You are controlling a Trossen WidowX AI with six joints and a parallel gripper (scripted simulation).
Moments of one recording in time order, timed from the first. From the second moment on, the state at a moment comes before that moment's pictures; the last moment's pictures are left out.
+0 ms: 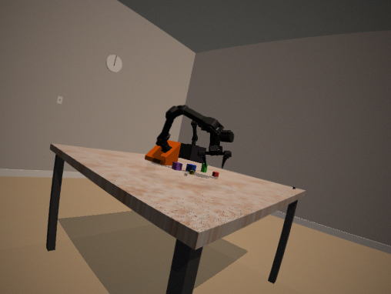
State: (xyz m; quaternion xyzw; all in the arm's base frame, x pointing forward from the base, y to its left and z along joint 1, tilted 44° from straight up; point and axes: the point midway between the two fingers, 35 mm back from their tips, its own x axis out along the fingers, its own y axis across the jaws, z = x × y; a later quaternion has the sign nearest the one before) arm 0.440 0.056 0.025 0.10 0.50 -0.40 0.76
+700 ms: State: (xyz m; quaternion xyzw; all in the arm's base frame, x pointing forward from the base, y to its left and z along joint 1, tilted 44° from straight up) arm 0.360 0.166 -0.057 -0.16 0.56 -0.33 0.74
